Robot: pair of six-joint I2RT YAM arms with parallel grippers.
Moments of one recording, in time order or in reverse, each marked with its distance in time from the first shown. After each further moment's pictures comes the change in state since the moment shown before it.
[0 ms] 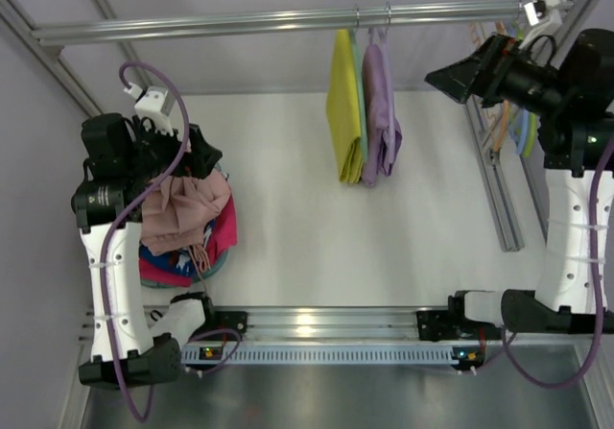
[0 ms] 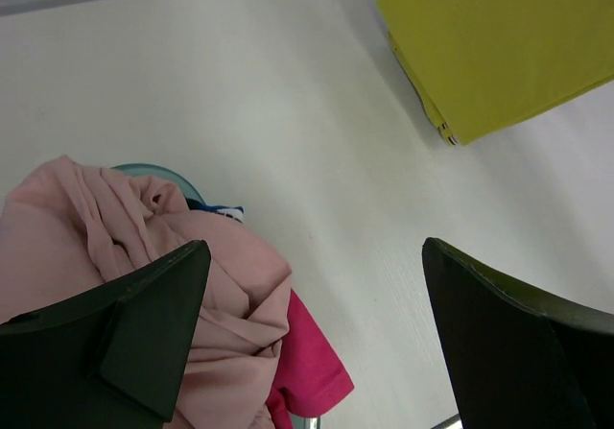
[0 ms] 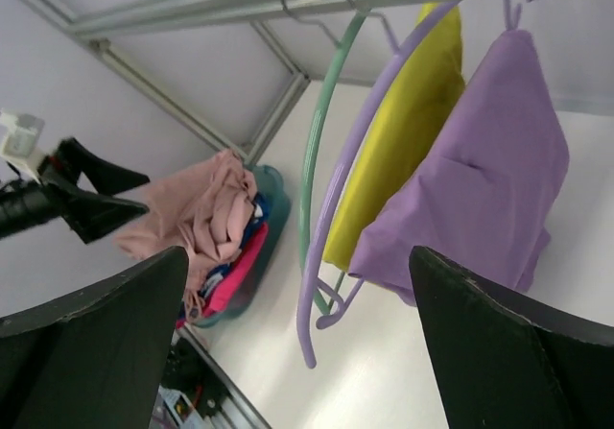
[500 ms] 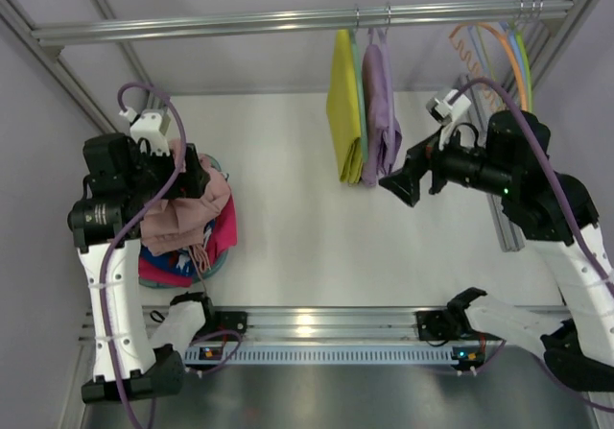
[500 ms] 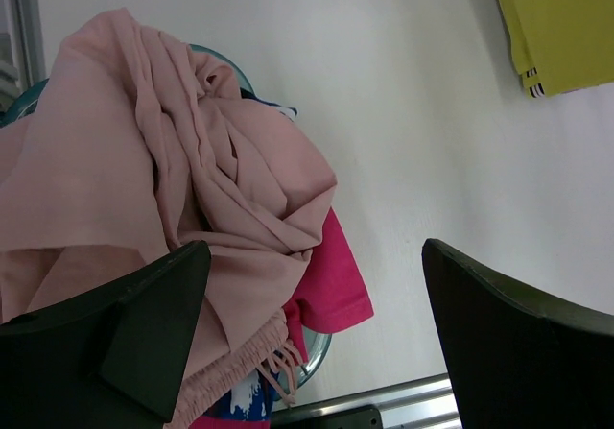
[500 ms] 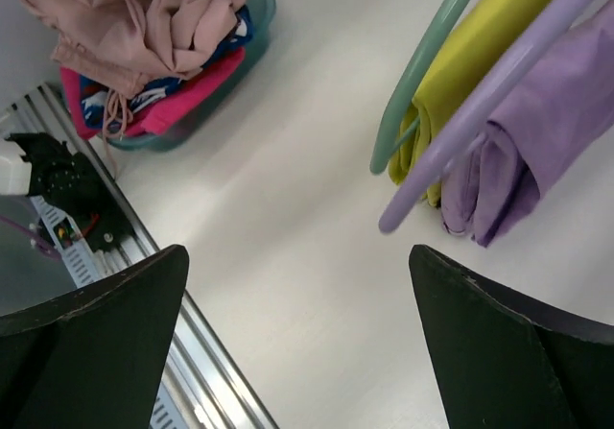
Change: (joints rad) left arm 0.000 -0.064 -0.009 -0.214 -0.232 -0.007; right arm 0.647 -0.217 -0.320 -0.163 0.475 -0.475
